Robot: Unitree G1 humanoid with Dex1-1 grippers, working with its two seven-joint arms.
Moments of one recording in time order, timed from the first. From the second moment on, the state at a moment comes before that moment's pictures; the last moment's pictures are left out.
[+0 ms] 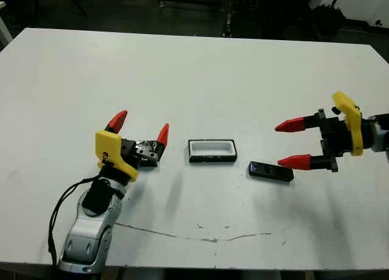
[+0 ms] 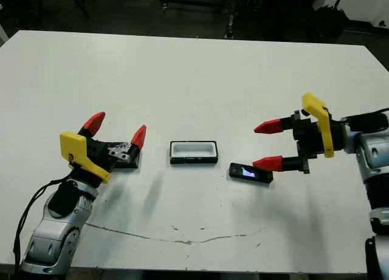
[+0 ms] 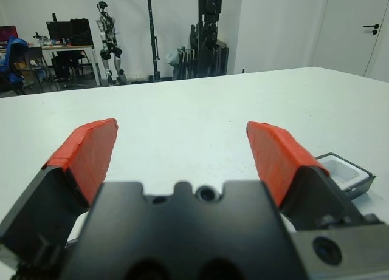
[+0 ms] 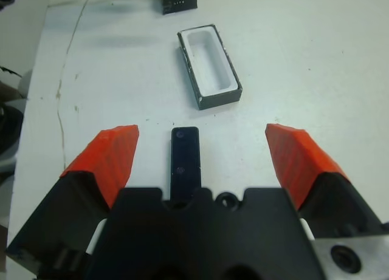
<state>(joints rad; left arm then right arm) -0.01 0.16 -0.05 -0.25 -0.14 0.09 -0.20 -0.62 -0.80 0.15 0.56 0.25 0.13 1.58</state>
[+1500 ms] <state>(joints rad) -0.01 0.16 -0.06 -0.24 -0.14 0.07 -0.20 -0.60 -0.70 0.22 0.67 0.13 0.00 1.58</state>
